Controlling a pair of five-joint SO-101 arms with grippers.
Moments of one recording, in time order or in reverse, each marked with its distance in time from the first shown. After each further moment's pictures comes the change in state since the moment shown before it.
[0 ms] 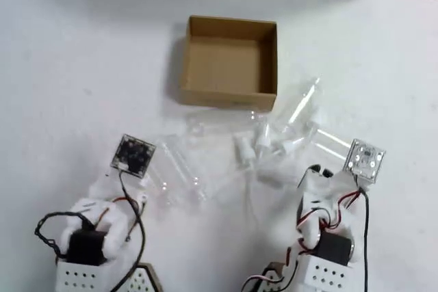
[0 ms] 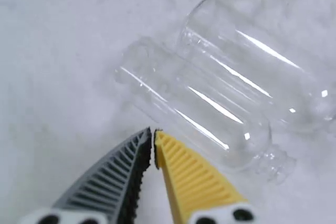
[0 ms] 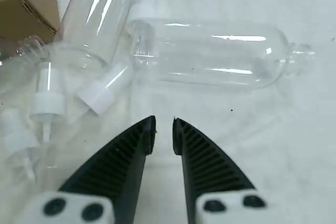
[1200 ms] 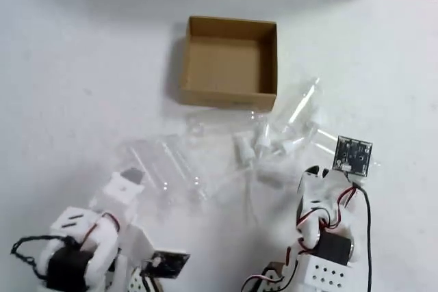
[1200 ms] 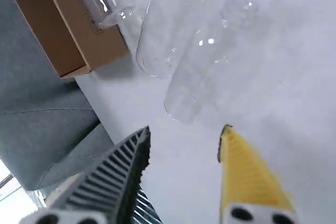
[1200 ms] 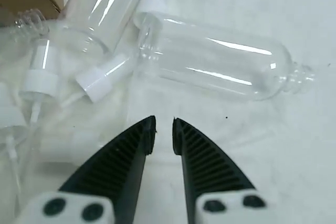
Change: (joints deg) left arm 5.0 -0.9 -18.3 13.3 -92.8; right arm 0.0 0.0 0.0 0.1 9.9
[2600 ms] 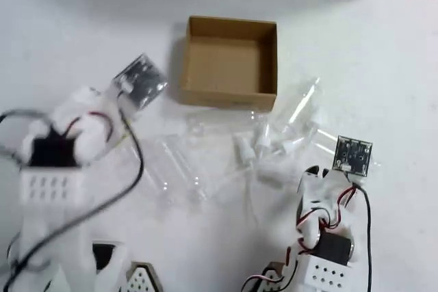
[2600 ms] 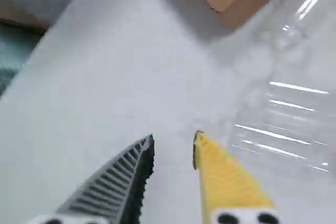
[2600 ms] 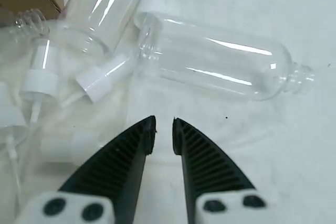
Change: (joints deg) left arm -9.4 64.0 -42.7 -13.6 62.9; right arm 0.0 0.0 0.0 0.0 0.0
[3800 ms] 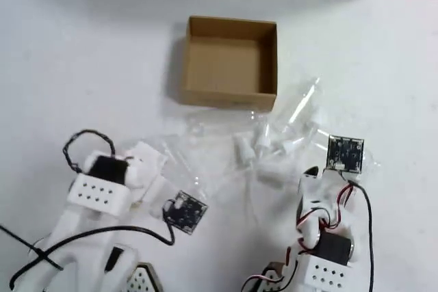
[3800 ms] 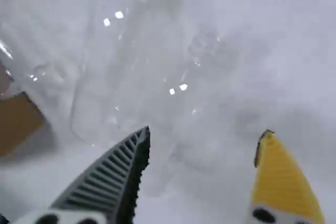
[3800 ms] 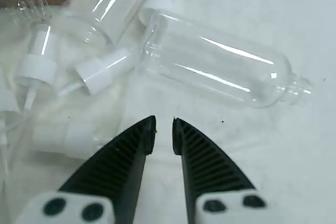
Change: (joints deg) left arm 13.5 -2.7 31.6 -9.3 -62.0; right arm 0.0 0.0 0.0 0.0 6.1
